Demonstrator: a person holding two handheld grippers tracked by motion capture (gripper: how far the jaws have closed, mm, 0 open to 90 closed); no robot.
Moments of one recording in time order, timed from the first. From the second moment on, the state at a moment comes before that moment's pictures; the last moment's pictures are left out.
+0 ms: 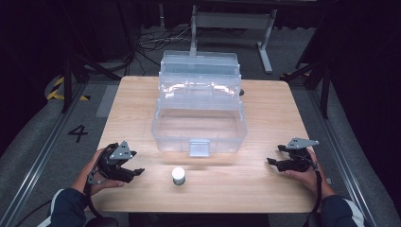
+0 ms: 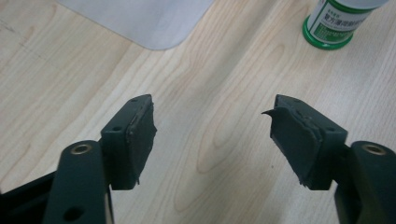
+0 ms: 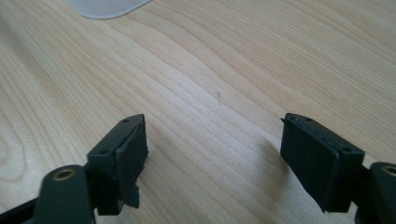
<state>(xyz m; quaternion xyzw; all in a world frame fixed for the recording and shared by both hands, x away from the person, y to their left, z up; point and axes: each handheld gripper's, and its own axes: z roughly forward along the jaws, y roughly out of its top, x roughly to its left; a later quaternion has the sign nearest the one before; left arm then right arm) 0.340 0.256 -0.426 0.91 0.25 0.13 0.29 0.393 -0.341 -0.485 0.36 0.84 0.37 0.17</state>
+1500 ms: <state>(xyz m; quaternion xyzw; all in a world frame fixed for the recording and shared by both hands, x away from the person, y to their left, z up) 0.351 0.148 -0.416 0.98 0.13 0.05 0.15 0.394 -0.343 -0.487 0.36 0.84 0.37 0.16</state>
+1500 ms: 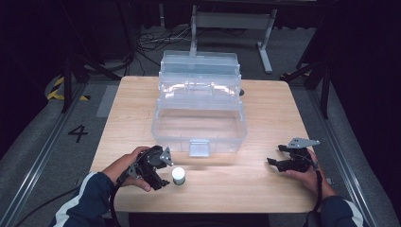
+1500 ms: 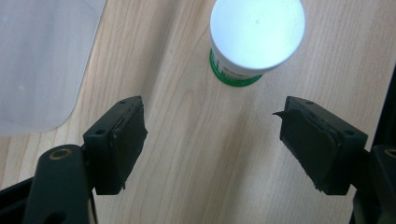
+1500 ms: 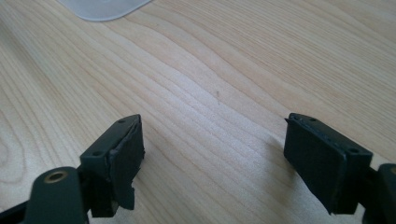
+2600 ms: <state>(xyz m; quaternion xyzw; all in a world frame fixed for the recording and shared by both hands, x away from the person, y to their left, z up) 0.364 0.107 -0.421 0.99 0.07 0.00 0.15 0.394 -0.343 -0.487 0.36 0.84 0.37 0.16</state>
